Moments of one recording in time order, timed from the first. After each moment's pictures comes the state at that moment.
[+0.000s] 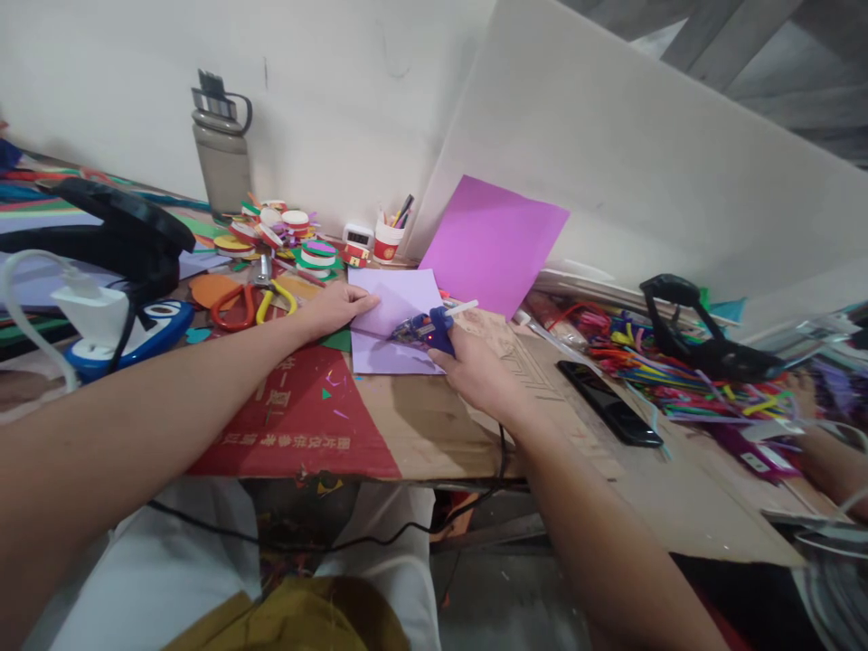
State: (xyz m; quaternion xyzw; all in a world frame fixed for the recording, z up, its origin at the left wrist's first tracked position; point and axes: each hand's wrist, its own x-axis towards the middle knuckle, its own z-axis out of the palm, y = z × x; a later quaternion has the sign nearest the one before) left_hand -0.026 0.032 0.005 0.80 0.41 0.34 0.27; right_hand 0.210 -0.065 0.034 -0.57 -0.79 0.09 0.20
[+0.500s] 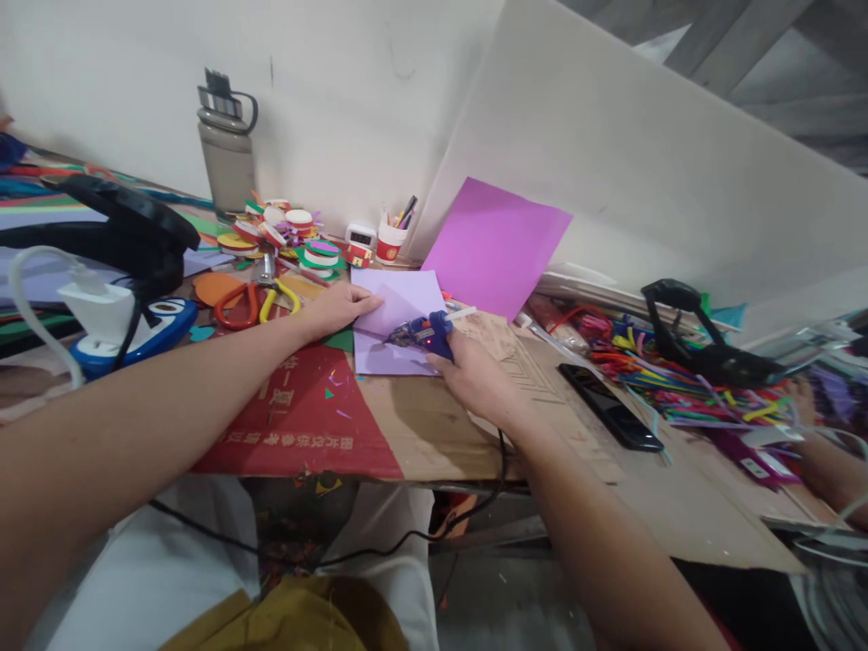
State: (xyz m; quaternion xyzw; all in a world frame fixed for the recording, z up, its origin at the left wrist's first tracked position) left_hand -0.027 0.033 0.004 0.80 0.40 0.34 0.29; right_hand 0.204 -0.068 0.033 -0.56 -0.80 0.10 0.20
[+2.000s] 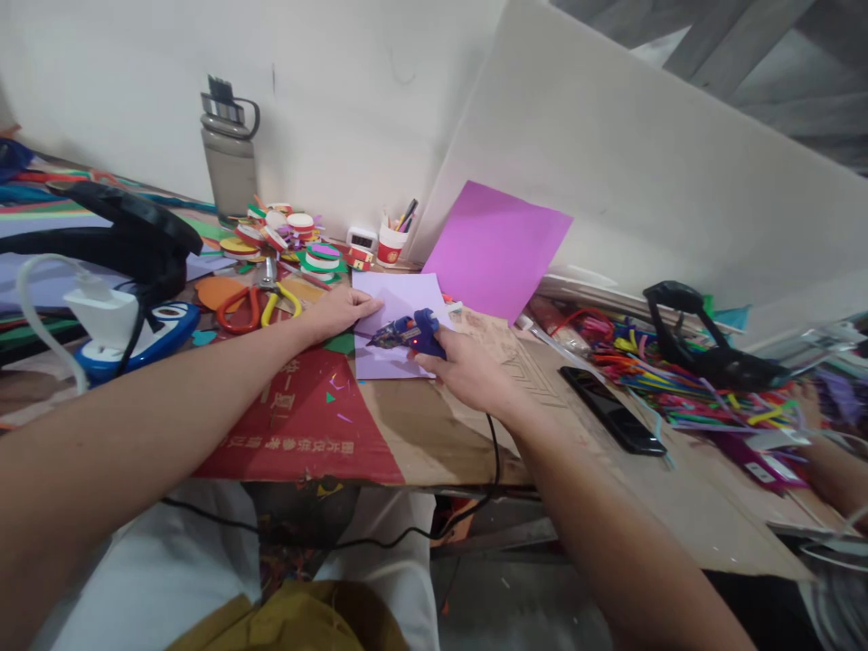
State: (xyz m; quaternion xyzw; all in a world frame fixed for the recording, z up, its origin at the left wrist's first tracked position) left_hand -0.028 0.034 0.002 0.80 0.40 0.34 0.29; right_hand 0.196 -0.060 0.043 -0.50 -0.83 0.15 0.20
